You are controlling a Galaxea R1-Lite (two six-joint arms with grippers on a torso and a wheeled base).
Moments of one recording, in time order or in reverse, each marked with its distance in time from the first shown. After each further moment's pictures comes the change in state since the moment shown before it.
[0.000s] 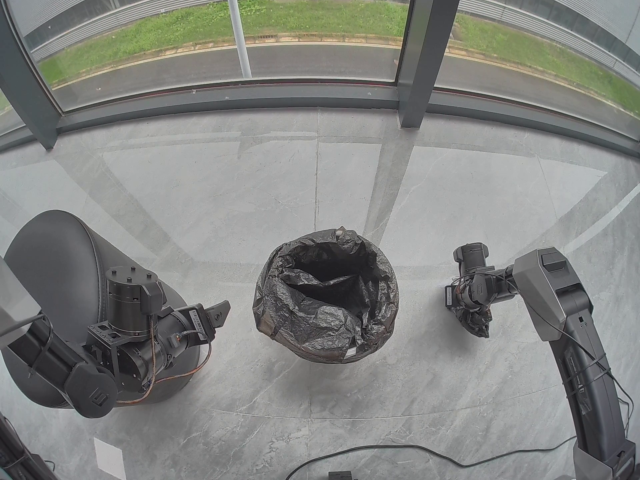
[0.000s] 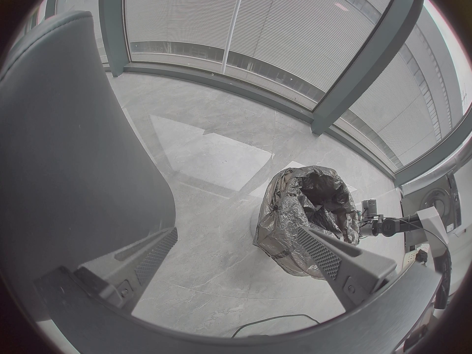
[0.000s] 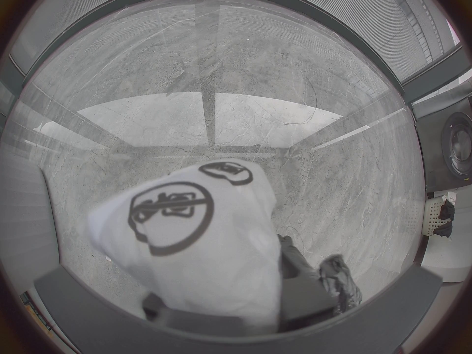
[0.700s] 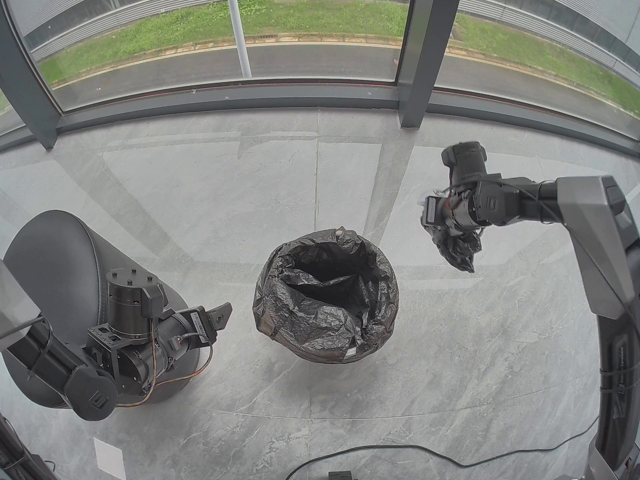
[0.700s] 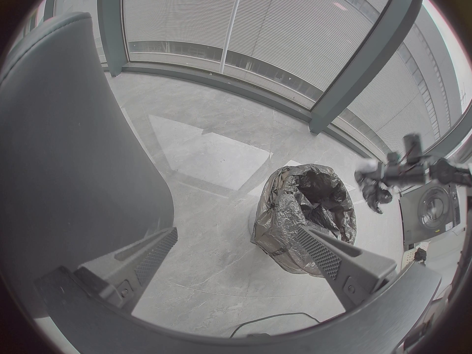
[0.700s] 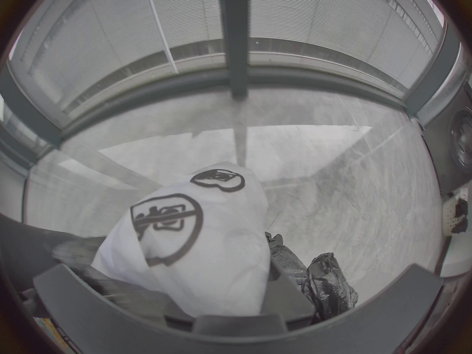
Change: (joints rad) left arm -0.011 -0.005 0.010 -0.003 0.000 -0.001; right arm 0.193 -0.493 0.061 0.194 0.000 0.165
